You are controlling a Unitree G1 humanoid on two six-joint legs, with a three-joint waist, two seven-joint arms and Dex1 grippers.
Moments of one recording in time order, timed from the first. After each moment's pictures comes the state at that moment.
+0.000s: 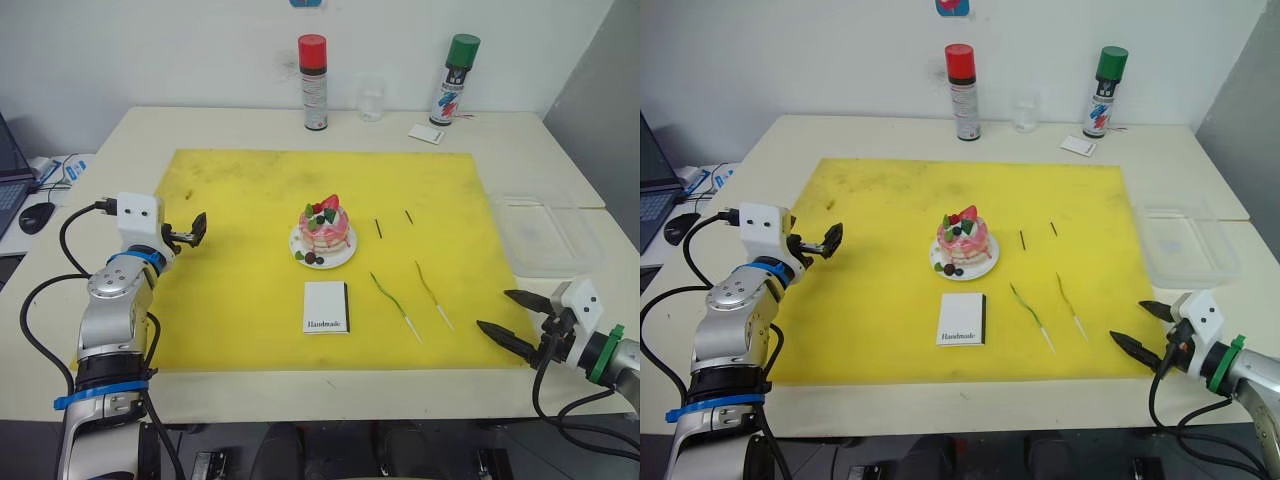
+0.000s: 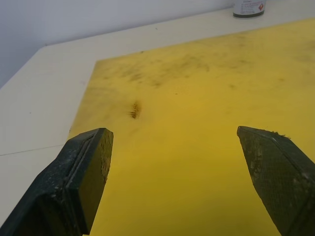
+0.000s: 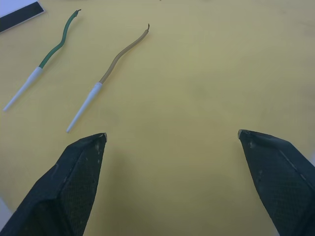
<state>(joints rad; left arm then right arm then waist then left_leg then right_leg) -0.44 0.56 0.28 0.28 -0.20 0.25 -0.33 0.19 -0.75 -0.32 -0.24 0.45 0.34 0.89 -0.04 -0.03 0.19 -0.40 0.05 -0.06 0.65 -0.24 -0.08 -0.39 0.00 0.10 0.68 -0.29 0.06</state>
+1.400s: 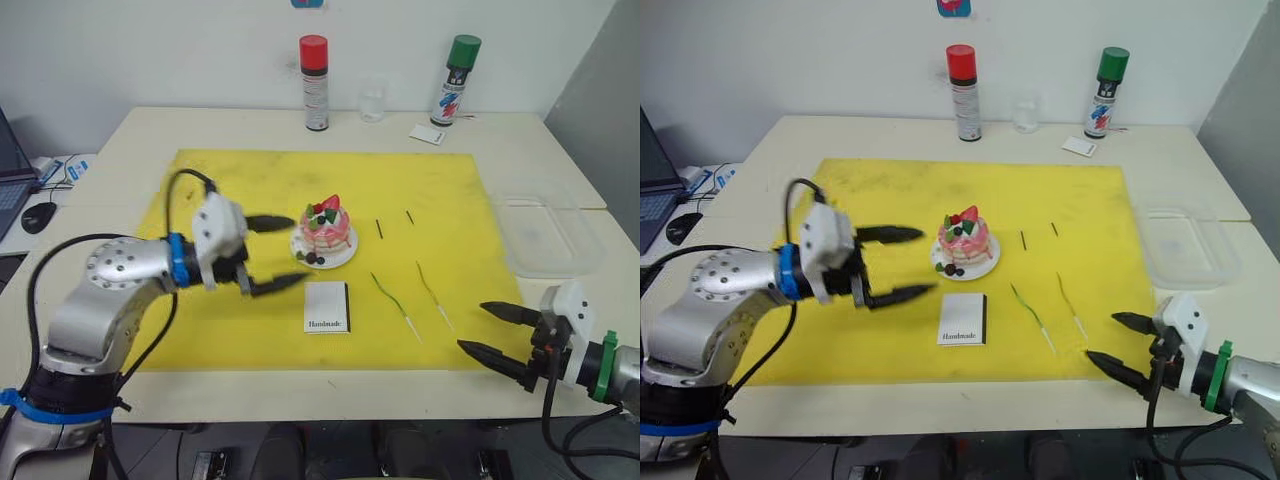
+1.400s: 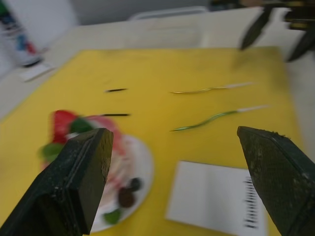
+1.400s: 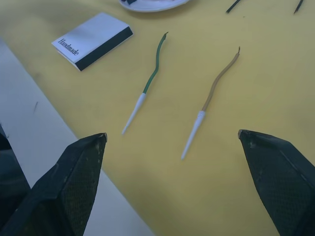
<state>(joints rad) -0.37 0.83 -0.02 -0.42 -0.55 0.42 -1.09 0.29 -0.81 -0.34 -0.63 0.65 0.67 0.80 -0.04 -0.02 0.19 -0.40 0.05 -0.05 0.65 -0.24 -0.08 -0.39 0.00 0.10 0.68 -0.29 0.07</state>
